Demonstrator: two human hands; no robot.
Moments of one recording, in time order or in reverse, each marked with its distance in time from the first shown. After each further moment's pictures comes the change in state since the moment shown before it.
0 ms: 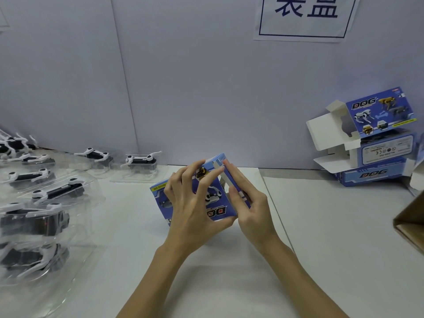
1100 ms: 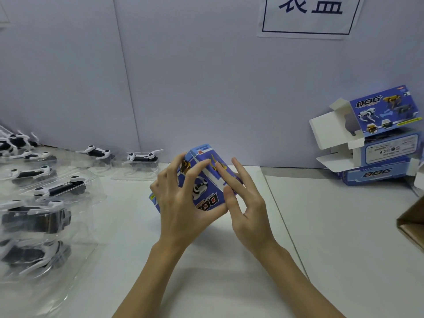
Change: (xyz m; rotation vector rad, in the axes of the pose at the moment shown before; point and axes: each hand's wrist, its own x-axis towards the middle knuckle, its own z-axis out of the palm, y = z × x) left_hand 0.008 -0.007 -0.015 0.028 0.124 -0.106; right_hand -0.006 -0.003 0.015 -0.204 0.037 -0.188
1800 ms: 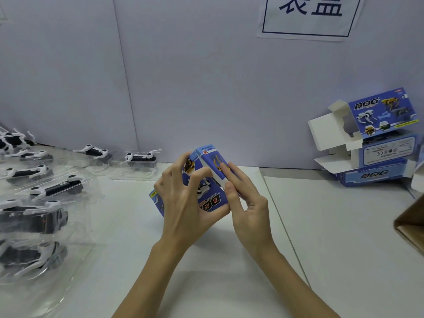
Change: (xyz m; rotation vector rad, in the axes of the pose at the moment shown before) left_hand 0.000 0.003 0.006 -0.026 -0.021 0.023; right_hand -0.001 -0.001 0.004 0.137 0.103 0.132
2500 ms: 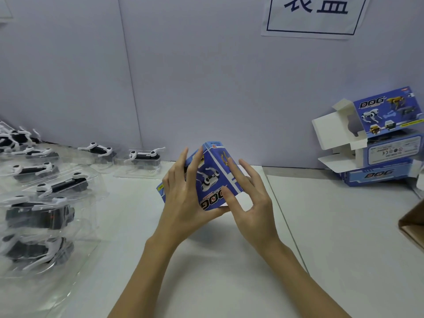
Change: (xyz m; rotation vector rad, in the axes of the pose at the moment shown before) left_hand 0.003 -0.014 -0.011 -0.088 -0.247 -0.067; right_hand 0.005 0.011 -0.008 -0.226 -0.043 -0.144
